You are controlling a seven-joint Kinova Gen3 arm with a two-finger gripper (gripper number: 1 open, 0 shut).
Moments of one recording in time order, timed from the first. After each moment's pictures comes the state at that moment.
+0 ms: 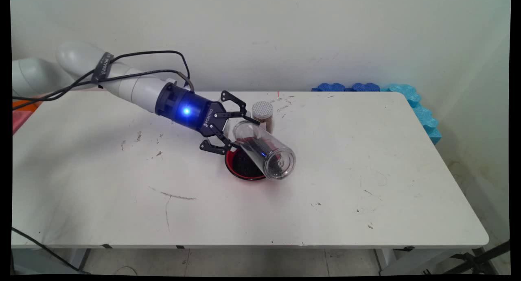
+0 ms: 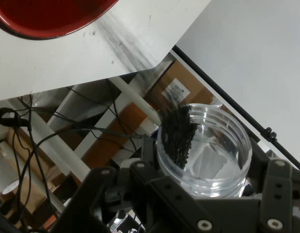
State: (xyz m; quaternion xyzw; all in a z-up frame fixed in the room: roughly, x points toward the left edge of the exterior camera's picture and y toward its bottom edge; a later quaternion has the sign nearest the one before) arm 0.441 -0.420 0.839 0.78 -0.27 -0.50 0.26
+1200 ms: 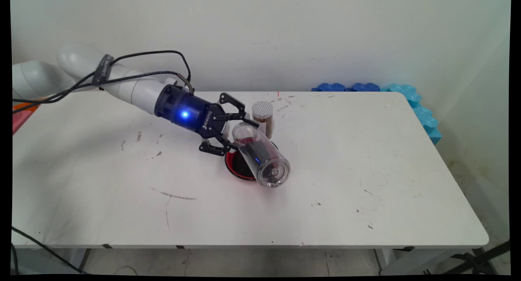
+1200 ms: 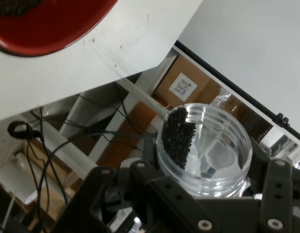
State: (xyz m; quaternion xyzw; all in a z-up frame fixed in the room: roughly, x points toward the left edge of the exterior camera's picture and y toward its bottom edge) arm 0.444 -0.421 0.834 0.76 -0.32 -0.49 0.28
